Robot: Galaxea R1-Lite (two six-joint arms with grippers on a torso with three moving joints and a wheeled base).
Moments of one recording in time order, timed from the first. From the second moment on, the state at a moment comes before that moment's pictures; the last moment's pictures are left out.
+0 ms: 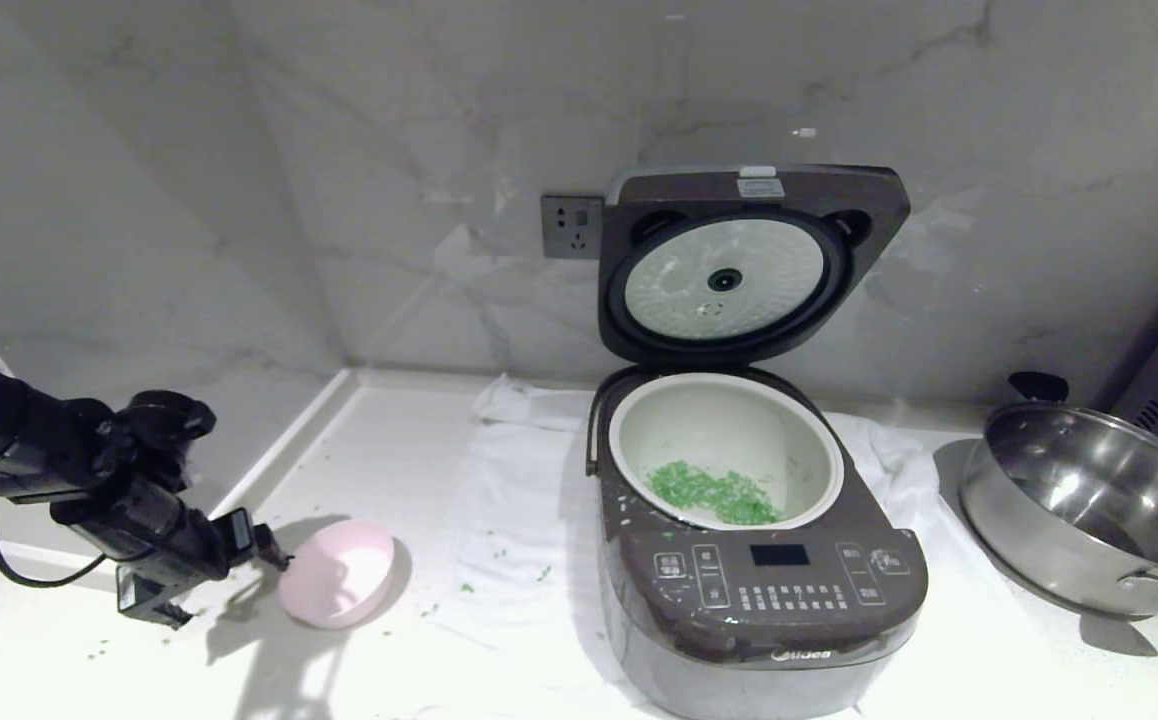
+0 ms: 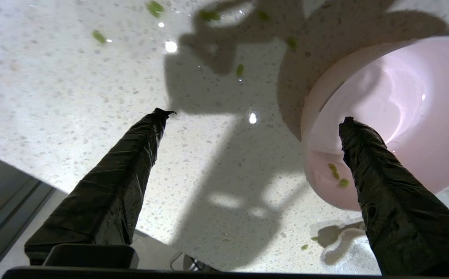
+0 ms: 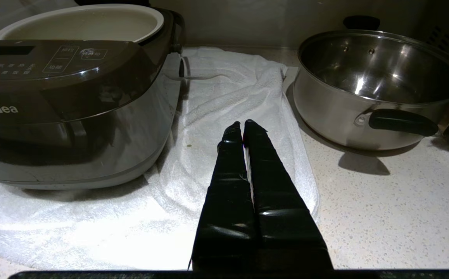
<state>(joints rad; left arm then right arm) 0.15 1.99 -1.04 0.32 -0.05 -0.42 0.00 0.00 0.00 0.00 0.00 0.01</state>
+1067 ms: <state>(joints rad) 0.10 1.65 -0.96 0.41 -0.19 -0.39 0.00 0.00 0.00 0.00 0.00 0.01</state>
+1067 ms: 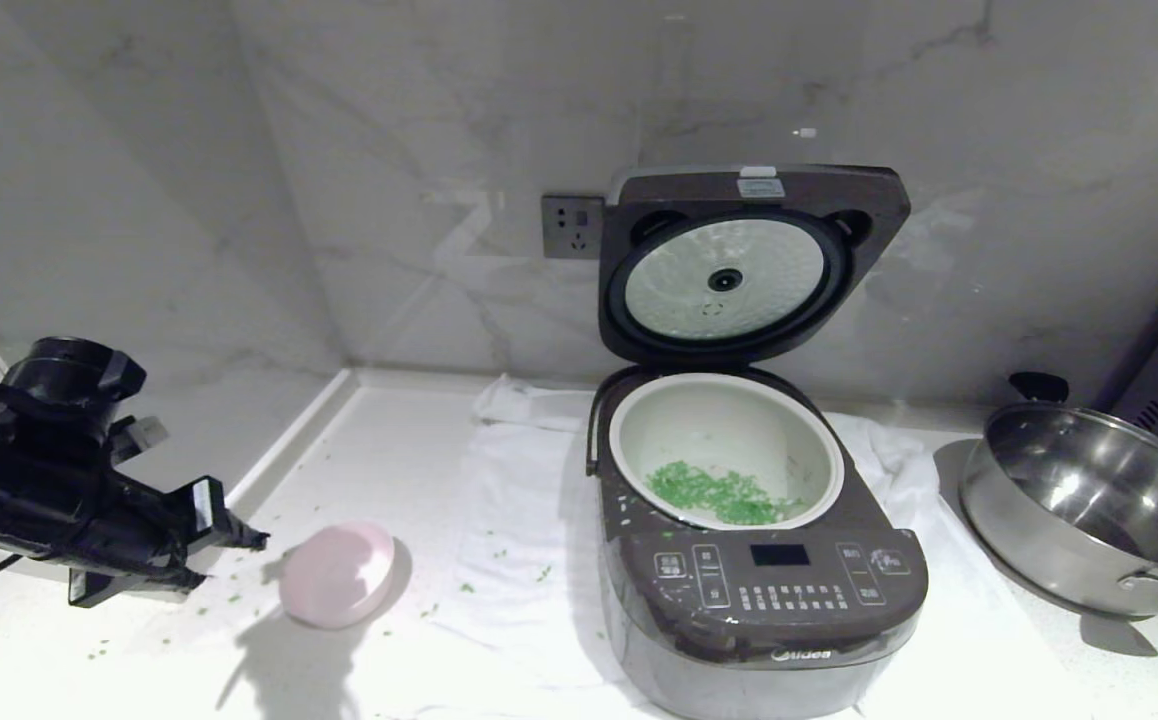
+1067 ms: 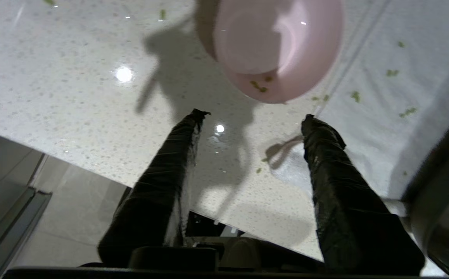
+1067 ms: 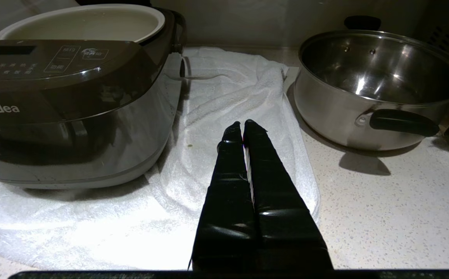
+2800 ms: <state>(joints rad) 0.05 0.65 -0.41 -0.39 -0.59 -0.21 0.00 0.00 0.00 0.00 0.00 0.01</state>
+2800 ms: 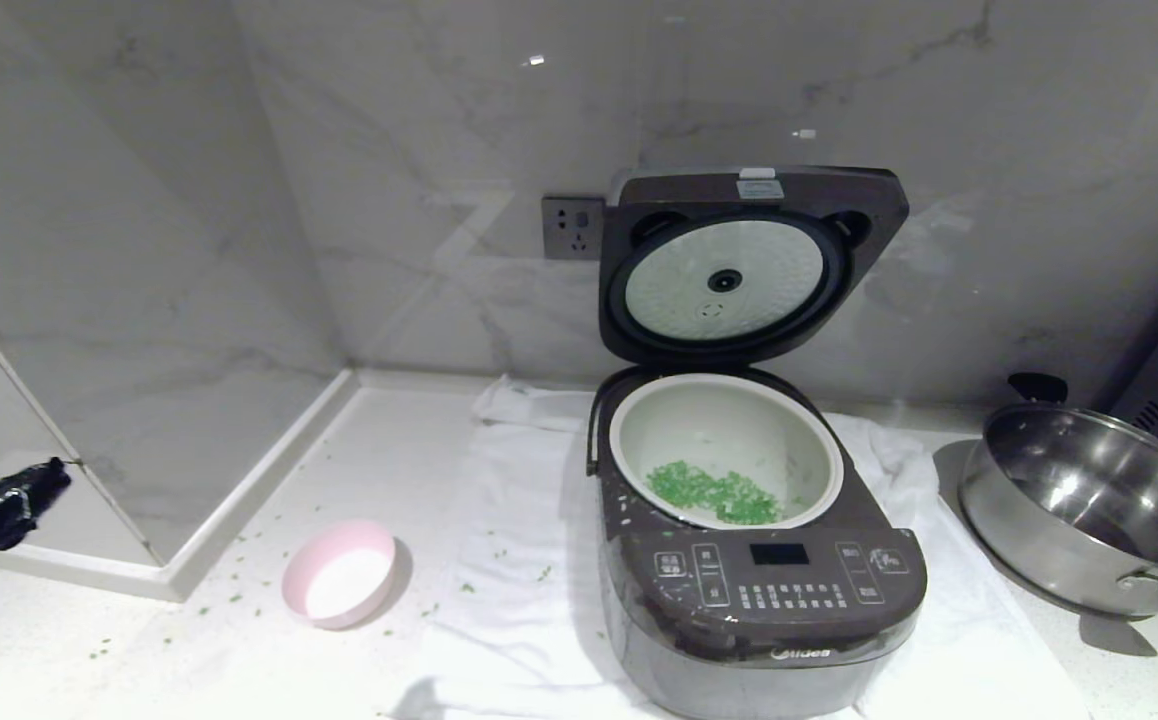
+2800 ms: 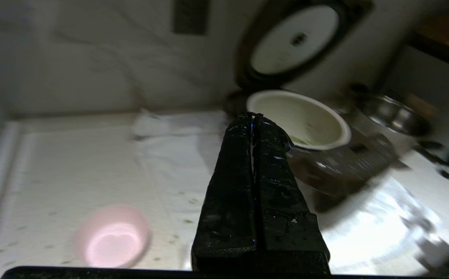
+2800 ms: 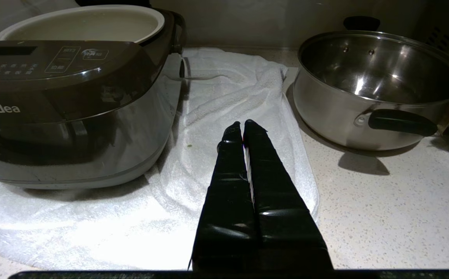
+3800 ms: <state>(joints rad) 0.00 0.12 -0.28 0.01 -0.46 -0.10 0.00 0.00 0.00 0.00 0.00 0.01</state>
